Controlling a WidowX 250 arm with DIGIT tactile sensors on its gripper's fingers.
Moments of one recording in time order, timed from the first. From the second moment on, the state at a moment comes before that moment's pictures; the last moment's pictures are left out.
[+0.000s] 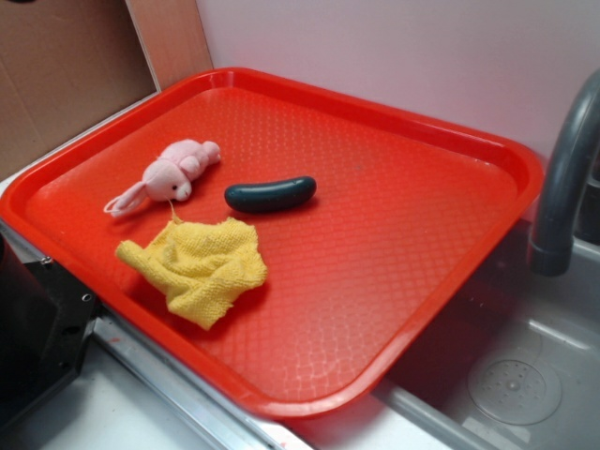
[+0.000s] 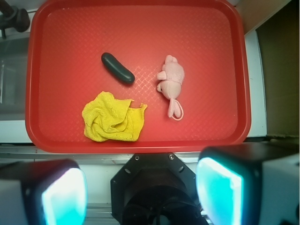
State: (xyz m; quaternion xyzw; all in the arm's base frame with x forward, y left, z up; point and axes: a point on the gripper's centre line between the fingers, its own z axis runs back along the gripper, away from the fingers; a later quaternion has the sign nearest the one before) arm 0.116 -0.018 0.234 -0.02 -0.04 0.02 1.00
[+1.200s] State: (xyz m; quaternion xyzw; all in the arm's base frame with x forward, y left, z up) arm 0.197 -0.019 0.142 -0.06 -0.10 -0.17 0.98
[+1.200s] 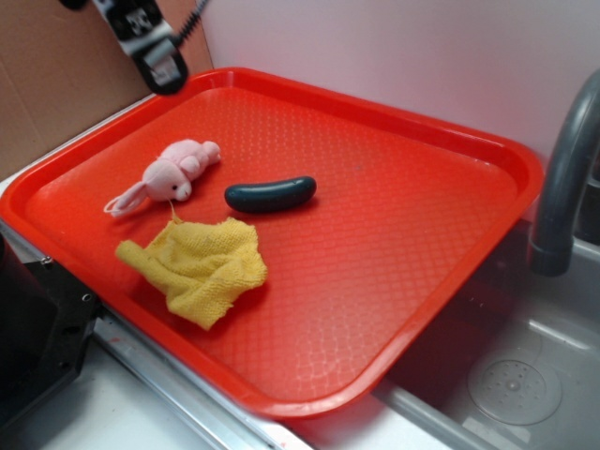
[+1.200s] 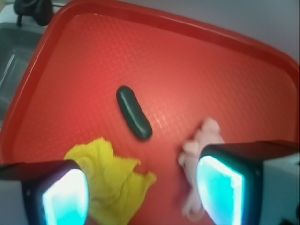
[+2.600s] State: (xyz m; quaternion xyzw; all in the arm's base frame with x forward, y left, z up) arm 0.233 -0.050 0.020 -0.05 -0.01 -0.28 0.96
